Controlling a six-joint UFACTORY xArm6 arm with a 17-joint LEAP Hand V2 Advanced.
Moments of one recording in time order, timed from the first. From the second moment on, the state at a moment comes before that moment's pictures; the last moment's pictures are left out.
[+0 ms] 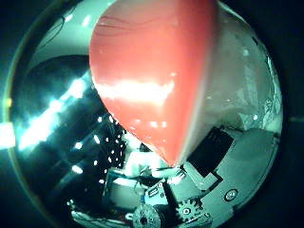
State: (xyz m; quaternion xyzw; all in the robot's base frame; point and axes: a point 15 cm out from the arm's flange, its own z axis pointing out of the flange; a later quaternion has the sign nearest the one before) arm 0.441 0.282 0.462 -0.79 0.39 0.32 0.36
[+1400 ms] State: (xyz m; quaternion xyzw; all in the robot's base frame) arm 0.466 0.424 0.363 -0.75 0.38 0.29 0.46
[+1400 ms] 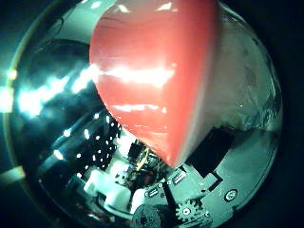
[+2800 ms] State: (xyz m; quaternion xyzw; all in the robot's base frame) arm 0.540 0.443 0.295 -0.72 0.41 0.32 0.46
